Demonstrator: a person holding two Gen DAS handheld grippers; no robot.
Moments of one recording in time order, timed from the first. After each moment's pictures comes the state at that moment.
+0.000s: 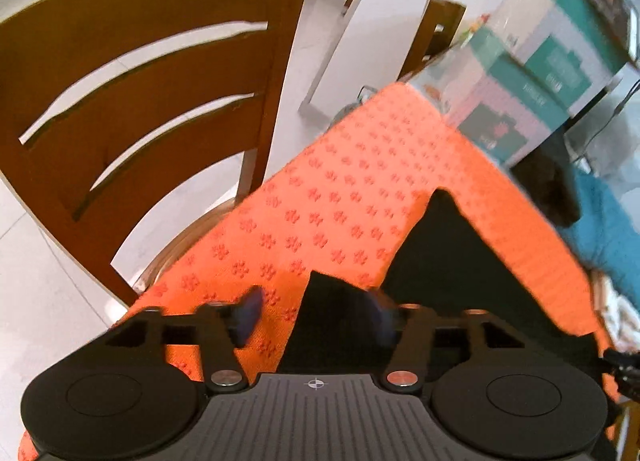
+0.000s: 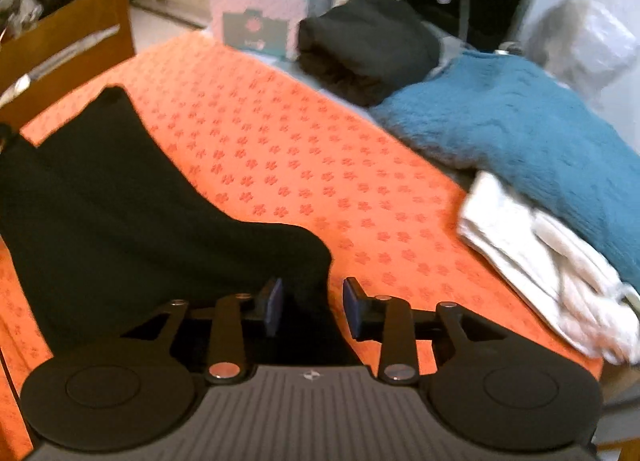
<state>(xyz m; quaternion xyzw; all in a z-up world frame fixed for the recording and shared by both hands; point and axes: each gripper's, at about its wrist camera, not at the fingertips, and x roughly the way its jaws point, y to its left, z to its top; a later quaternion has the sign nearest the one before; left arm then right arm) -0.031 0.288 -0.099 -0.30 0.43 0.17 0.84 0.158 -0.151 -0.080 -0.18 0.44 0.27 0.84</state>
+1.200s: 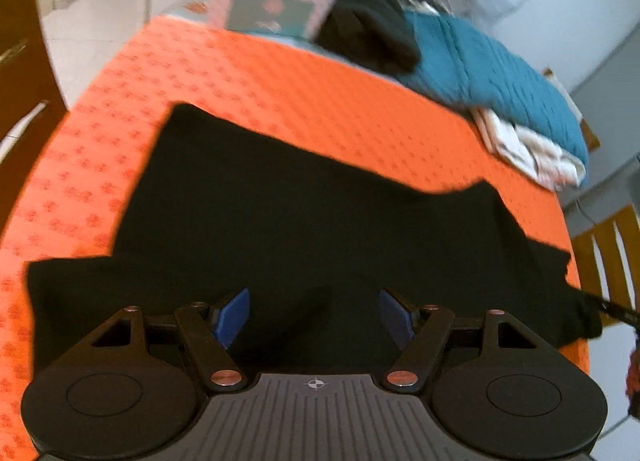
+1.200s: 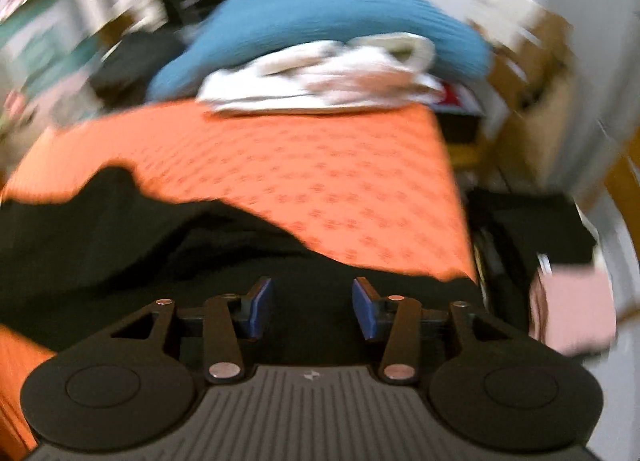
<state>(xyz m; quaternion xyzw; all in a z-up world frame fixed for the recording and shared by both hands) 0.045 0.143 -0.091 -0.16 0.51 -0.06 0.84 0.042 -0.335 -0.097 0.02 0.45 0.06 0.89</state>
